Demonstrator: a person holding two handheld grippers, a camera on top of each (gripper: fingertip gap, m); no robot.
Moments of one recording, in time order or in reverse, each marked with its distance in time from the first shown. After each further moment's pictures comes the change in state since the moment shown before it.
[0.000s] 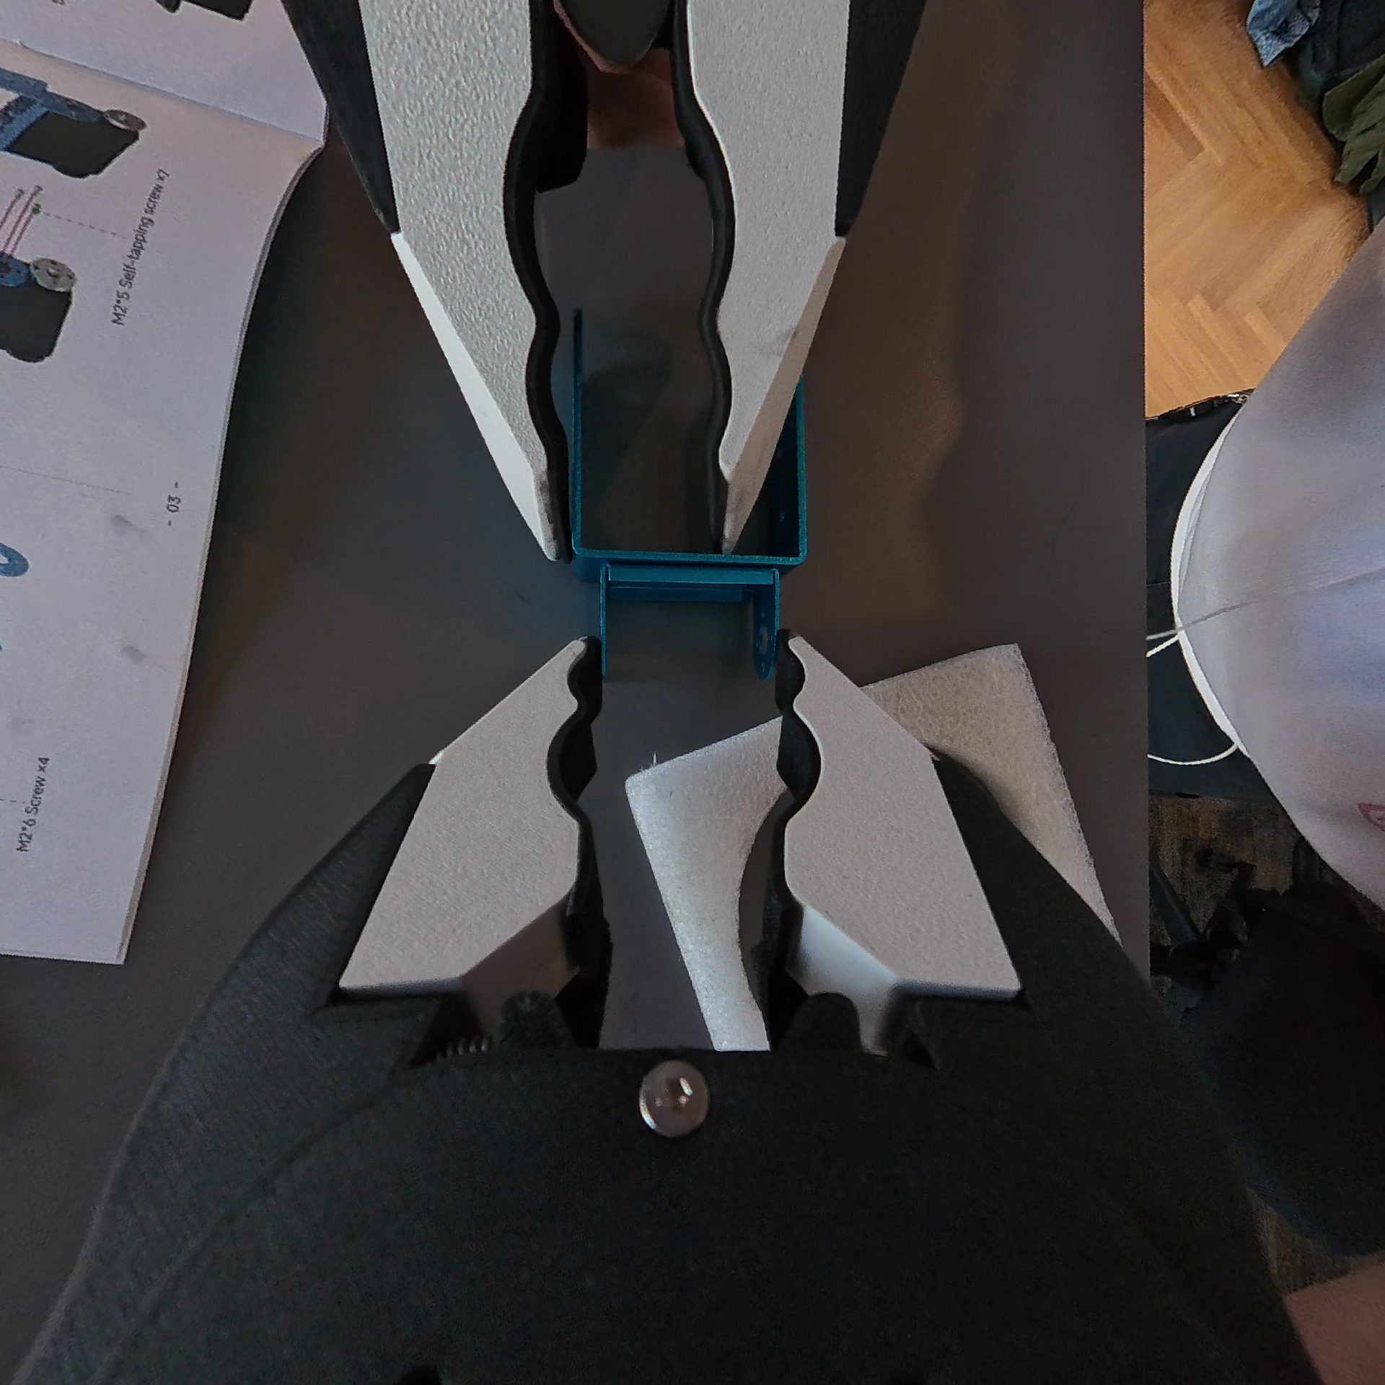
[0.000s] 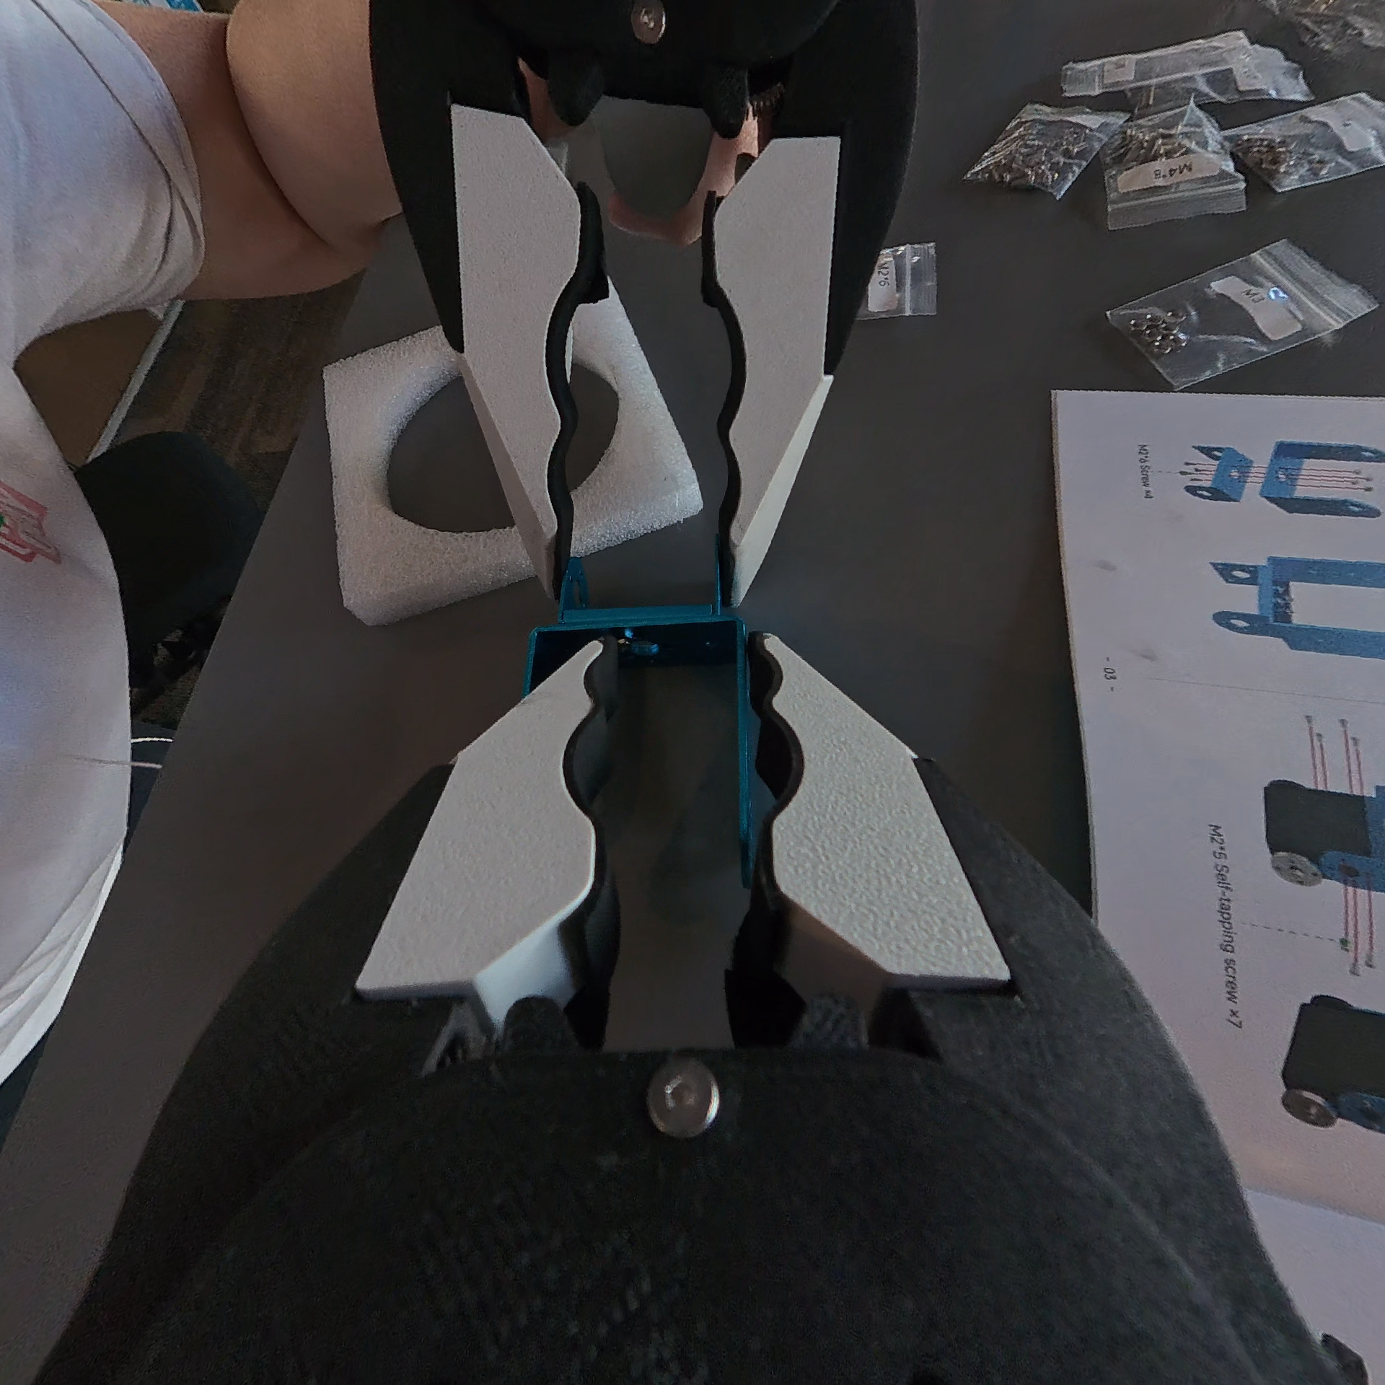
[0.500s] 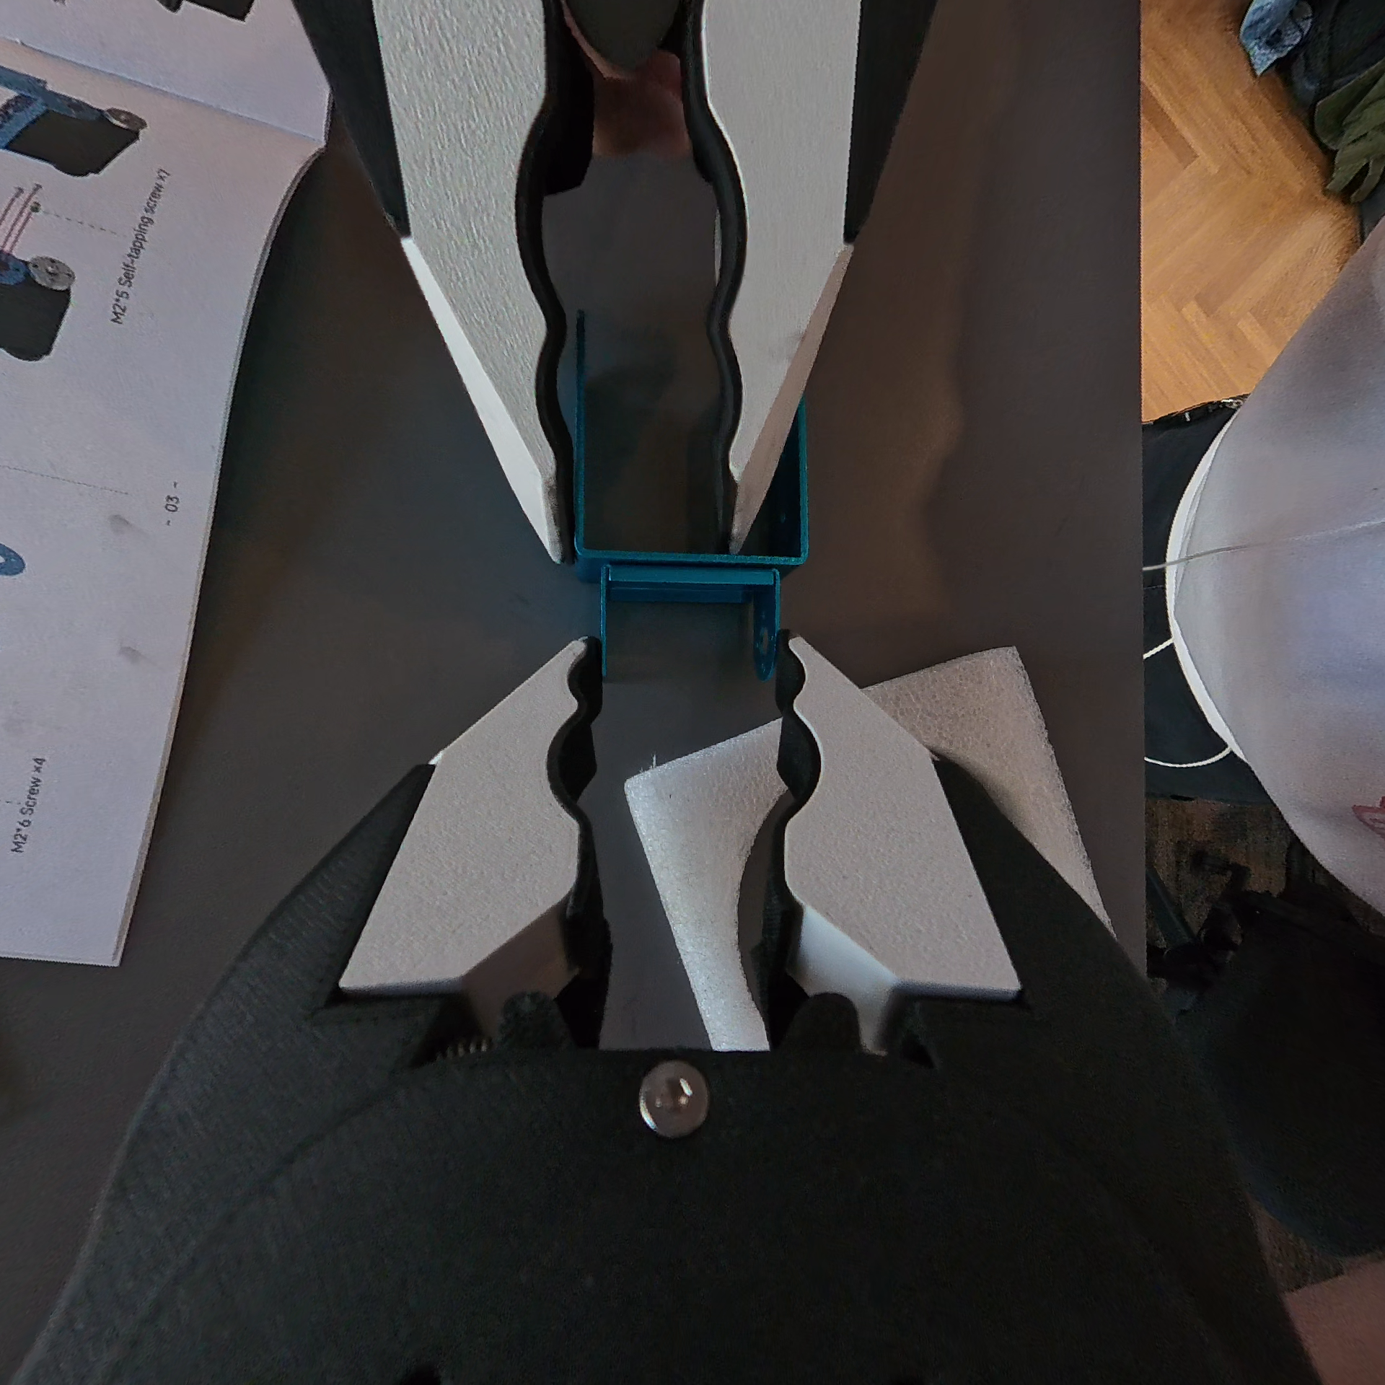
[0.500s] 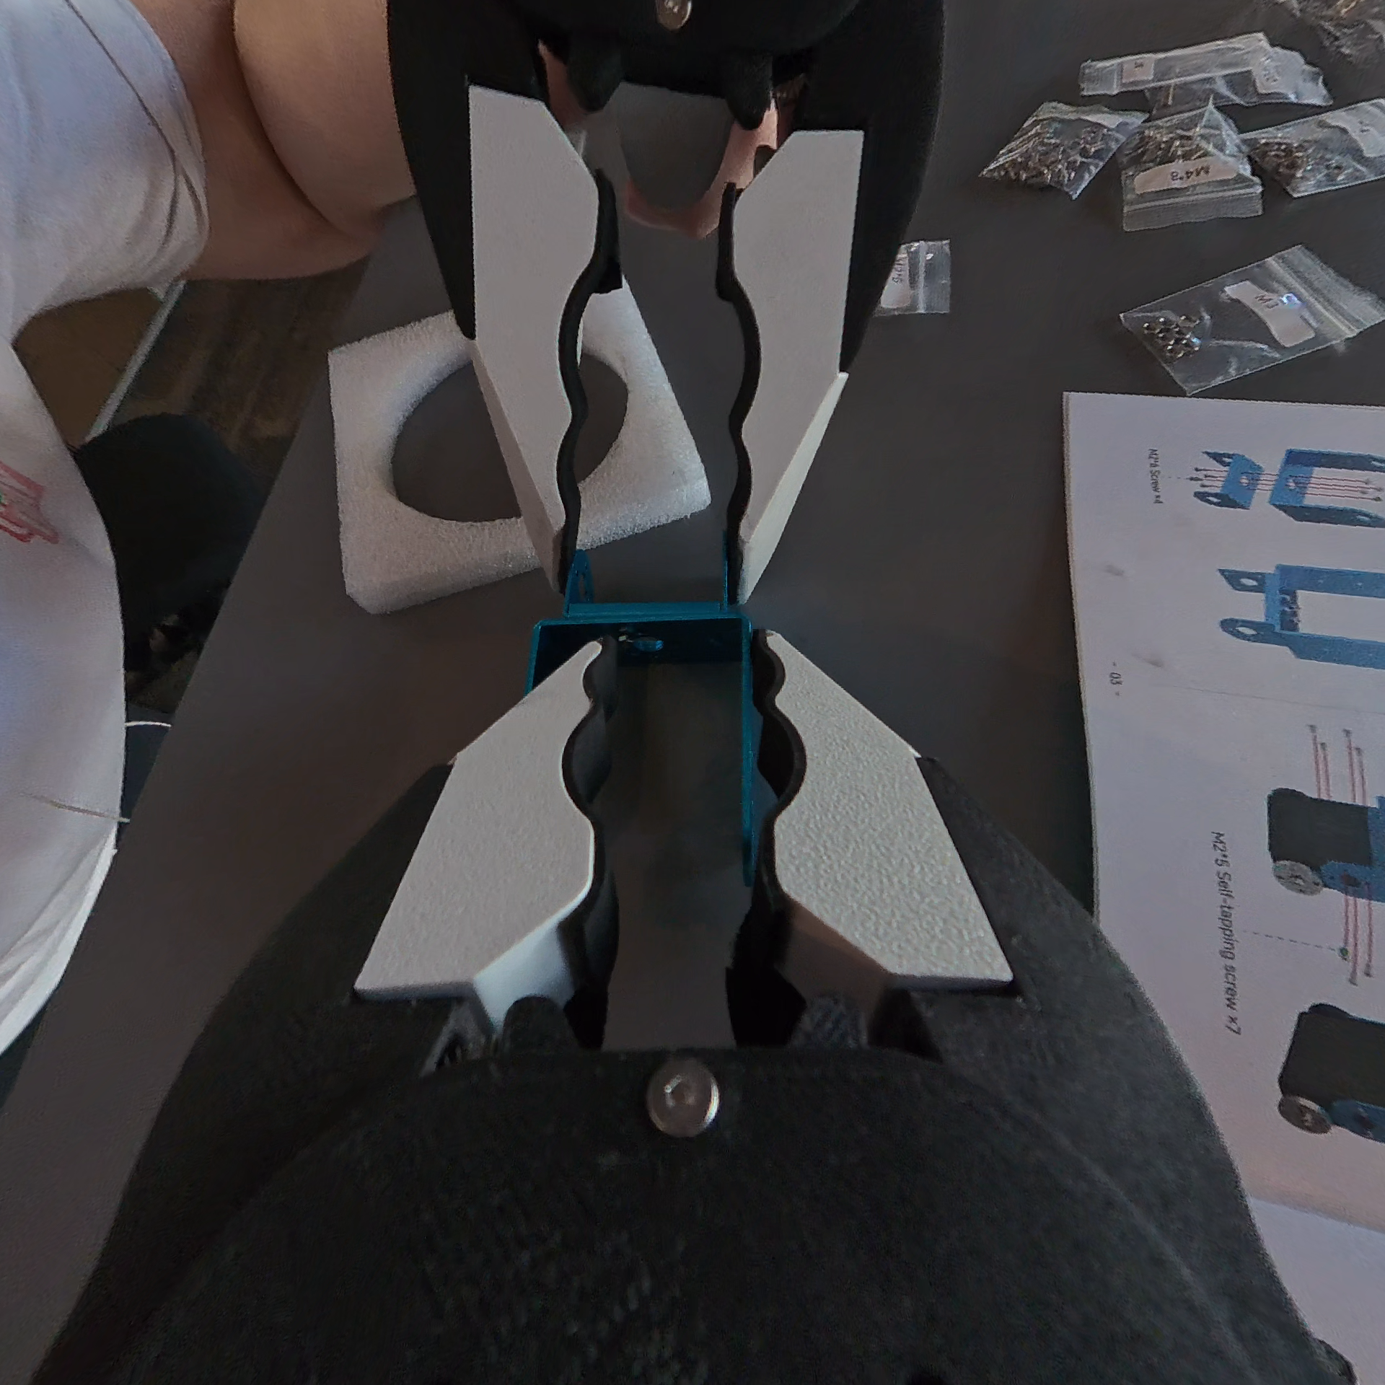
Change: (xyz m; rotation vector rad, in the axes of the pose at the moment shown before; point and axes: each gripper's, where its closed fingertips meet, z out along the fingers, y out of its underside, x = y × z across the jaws) left arm 0.000 0.000 0.000 0.003 0.004 -0.005; right arm -0.002 0.002 0.000 -0.010 -0.006 -0.022
